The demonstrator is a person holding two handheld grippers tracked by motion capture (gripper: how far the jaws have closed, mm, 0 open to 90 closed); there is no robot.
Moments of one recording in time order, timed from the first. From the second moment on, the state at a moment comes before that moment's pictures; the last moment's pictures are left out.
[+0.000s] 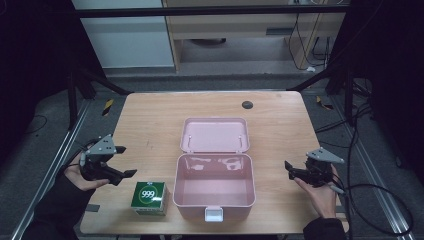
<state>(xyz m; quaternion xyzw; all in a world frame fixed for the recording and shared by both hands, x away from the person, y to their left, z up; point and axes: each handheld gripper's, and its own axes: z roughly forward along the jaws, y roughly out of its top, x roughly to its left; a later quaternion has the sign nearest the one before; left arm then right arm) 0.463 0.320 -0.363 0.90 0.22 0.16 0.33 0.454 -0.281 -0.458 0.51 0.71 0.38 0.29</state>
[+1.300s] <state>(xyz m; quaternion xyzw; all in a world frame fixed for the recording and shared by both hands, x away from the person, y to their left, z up) 0.447 0.276 -0.371 0.96 0.10 0.08 0.24 0.455 -0.279 -0.461 0.50 0.74 0.36 0.28</state>
